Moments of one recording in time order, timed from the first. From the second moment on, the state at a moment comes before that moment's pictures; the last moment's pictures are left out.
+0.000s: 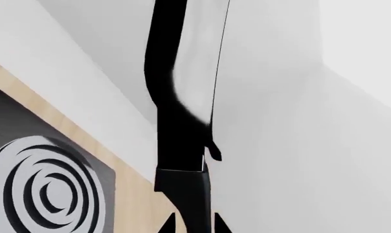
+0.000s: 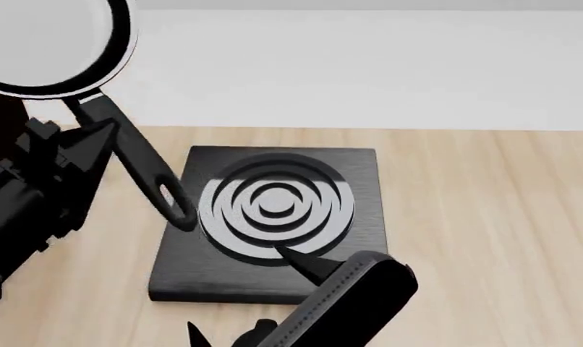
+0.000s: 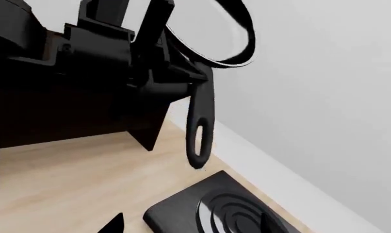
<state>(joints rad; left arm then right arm) -0.67 -0.20 -0.14 0.08 -1.62 -0.72 -0.54 0.48 0.63 -0.43 -0.91 0.64 0.90 0.10</state>
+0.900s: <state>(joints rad) -0.75 -0.28 -0.34 -0.22 -1.71 -0.57 -0.44 0.47 0.64 -0.45 -0.88 0.64 0.86 0.11</state>
